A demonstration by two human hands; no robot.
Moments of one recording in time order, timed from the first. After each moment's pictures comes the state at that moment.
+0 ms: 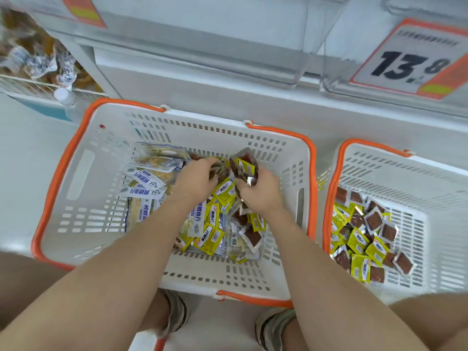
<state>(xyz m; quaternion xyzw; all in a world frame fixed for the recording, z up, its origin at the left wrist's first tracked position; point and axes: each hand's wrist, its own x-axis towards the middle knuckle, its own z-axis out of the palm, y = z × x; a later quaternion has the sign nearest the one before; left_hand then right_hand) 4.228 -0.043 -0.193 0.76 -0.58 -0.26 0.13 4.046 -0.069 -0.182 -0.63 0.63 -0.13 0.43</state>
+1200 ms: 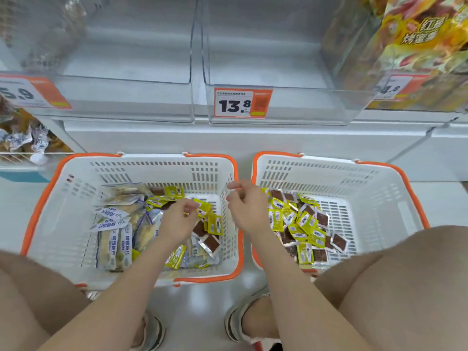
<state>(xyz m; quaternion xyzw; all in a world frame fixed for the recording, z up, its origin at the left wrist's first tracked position) 4.132 0.025 -0.111 0.73 -0.49 -0.40 0.25 3.945 -0.002 -0.046 -0.56 0.66 -0.32 0.39</state>
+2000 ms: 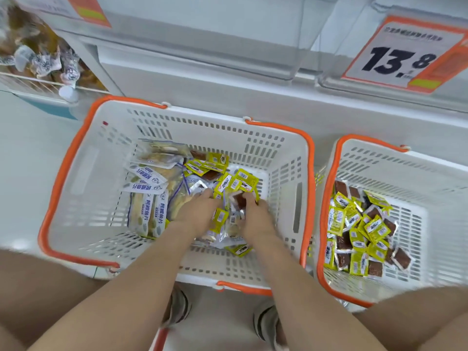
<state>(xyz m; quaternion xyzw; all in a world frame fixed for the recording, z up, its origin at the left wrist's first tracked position) 4.210 0.029 -0.213 0.67 -0.65 -0.34 -0.13 4.031 0.003 -0.213 -0.68 0.63 0.13 0.34</state>
